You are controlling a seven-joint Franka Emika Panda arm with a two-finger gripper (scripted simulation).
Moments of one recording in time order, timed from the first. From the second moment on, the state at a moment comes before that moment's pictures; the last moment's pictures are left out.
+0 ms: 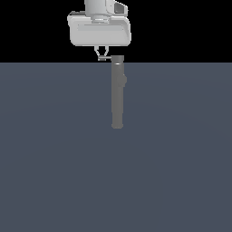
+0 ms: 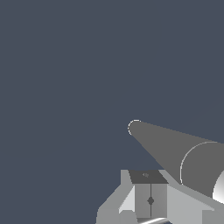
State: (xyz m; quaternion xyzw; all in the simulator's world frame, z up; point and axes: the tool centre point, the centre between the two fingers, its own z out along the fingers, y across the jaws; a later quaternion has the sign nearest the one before) arm 0.072 0.051 0.301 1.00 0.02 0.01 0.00
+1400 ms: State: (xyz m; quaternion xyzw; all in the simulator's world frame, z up) arm 0.020 0.012 0.299 1.00 0.04 0.01 0.00
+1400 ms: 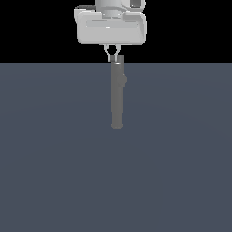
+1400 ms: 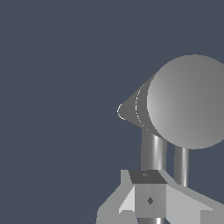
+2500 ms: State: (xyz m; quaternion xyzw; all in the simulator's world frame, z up) arm 0.040 -0.029 0.299 1.00 0.04 -0.02 -0.01
